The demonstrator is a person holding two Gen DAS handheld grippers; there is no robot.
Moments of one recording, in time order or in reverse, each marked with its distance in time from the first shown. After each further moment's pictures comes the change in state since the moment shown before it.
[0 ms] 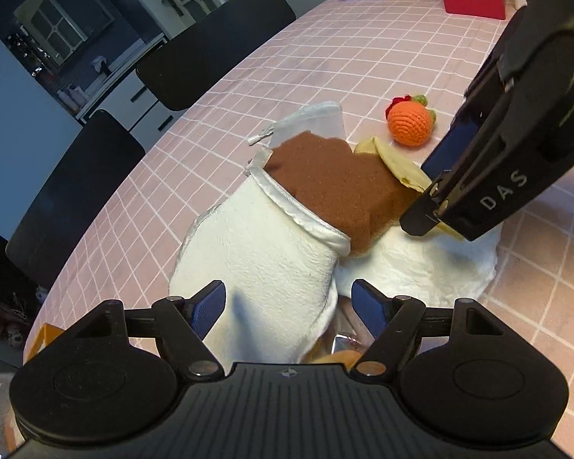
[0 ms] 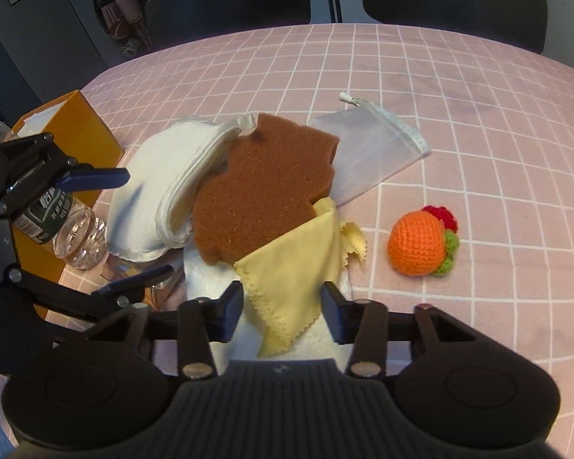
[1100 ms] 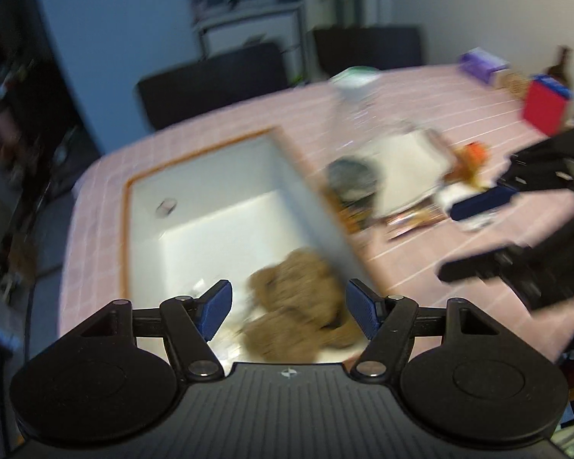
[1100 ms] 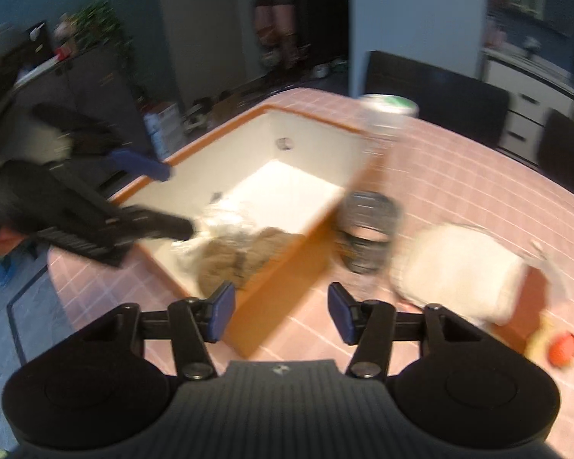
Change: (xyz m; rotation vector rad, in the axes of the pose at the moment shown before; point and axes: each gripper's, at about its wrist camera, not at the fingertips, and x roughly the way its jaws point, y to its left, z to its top) left arm -0.193 0.147 -0.178 -0.529 0.037 -0.017; right arm -0.100 0.237 -0.036 -0.392 -0.158 0.148
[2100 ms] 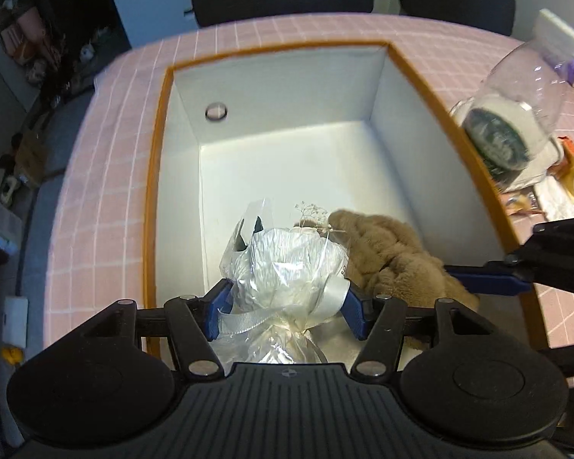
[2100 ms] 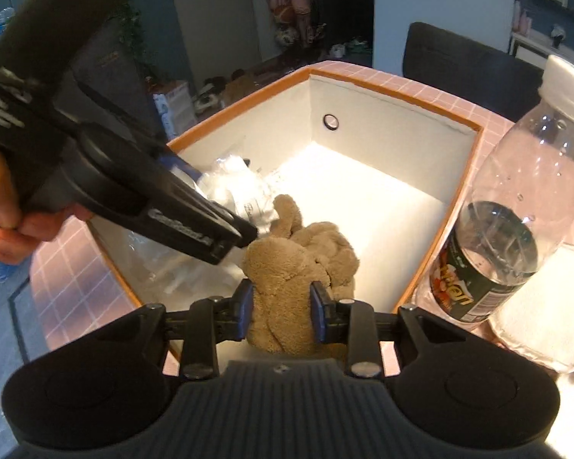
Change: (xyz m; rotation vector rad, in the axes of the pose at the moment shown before) left arm 0.089 0.067 -0.003 -0.181 0.216 0.022; right arm 0.109 0.048 0.027 -0.034 0.076 0.069
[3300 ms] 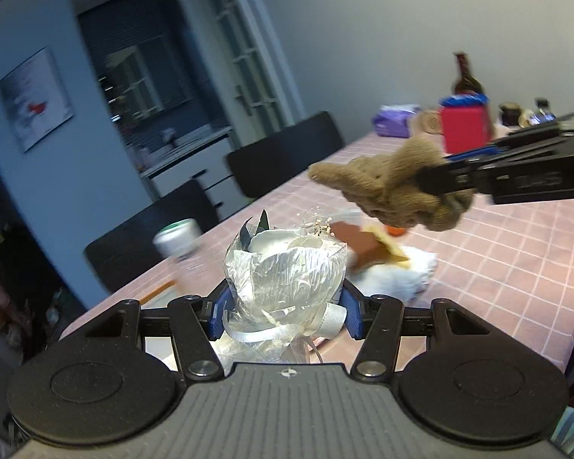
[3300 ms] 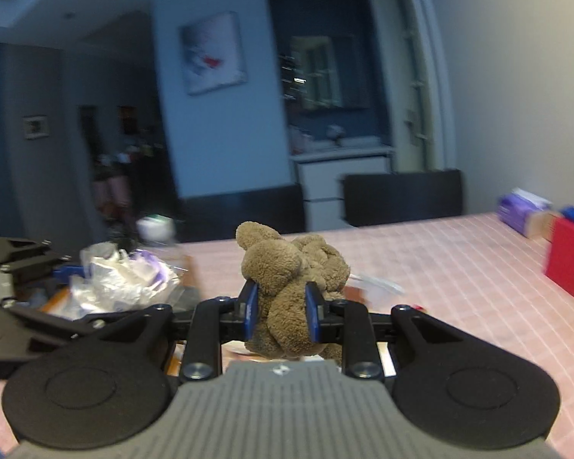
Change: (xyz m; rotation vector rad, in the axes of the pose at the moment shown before) left arm -0.096 -0.213 -0.057 0.531 -0.636 -0.040; right arm -0.216 -0.069 -0.173 0.355 -0.620 -0.463
